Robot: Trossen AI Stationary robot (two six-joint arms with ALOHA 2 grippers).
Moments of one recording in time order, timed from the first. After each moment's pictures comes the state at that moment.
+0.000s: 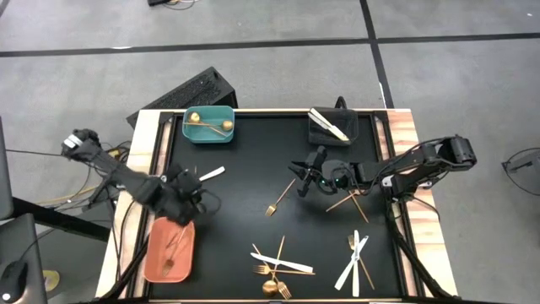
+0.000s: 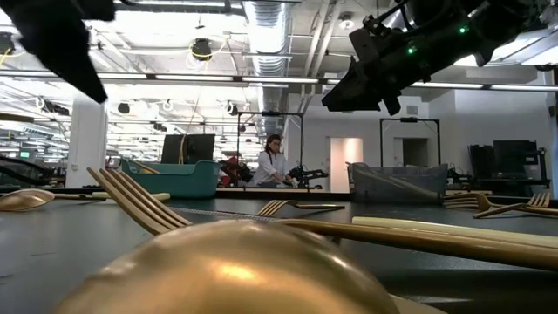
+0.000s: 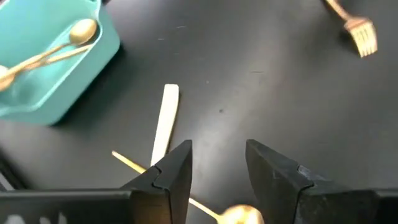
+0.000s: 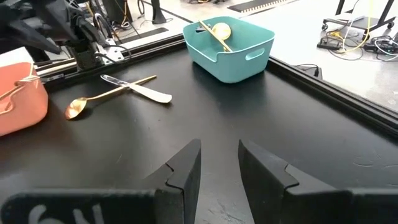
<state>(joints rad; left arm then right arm) -0.54 1.08 0.83 -1.15 -0.69 -1.07 0.05 1.38 0.62 0.41 0.49 0.31</state>
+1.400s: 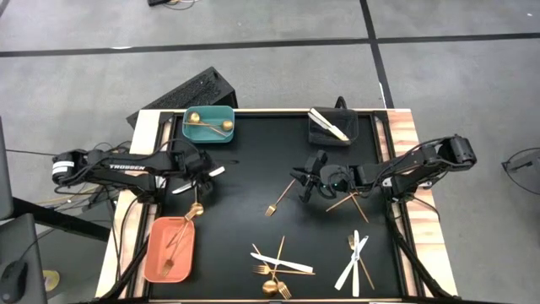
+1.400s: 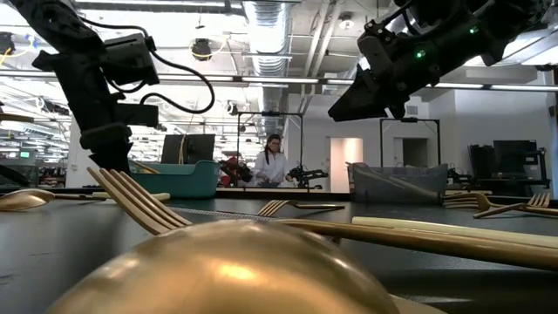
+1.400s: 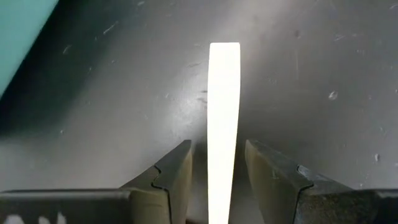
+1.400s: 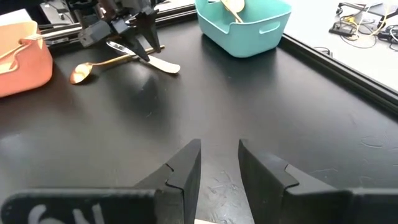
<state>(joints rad) 0.28 1.08 0.44 -0.51 -0.19 -0.22 0.09 1.38 0.62 0.31 0.47 0.31</state>
